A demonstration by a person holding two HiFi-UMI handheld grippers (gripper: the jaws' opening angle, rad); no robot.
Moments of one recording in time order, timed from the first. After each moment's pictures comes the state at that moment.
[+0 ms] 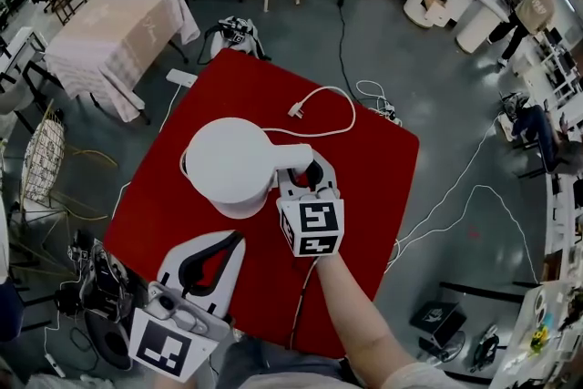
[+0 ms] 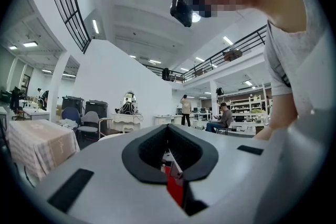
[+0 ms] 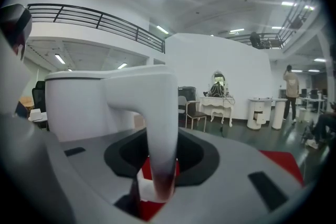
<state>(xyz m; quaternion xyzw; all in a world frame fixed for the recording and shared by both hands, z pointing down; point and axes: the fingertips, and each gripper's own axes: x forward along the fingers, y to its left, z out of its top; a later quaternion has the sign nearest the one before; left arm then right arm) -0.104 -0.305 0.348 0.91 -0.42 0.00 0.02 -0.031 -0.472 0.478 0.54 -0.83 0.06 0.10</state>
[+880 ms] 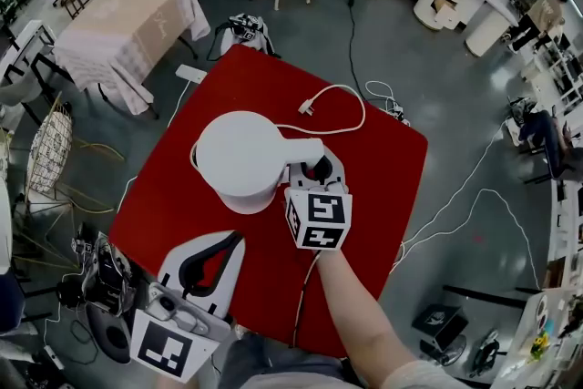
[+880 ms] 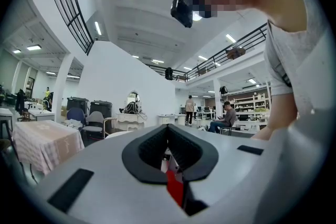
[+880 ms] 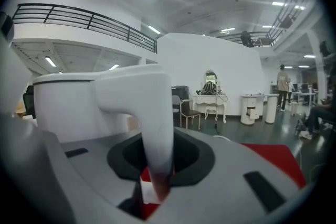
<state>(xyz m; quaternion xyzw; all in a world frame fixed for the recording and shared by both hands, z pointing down) -0.115 -0.295 0.351 0.90 -0.44 0.01 0.02 -0.025 -0.477 0.478 0.57 -0.81 0.08 0.09</state>
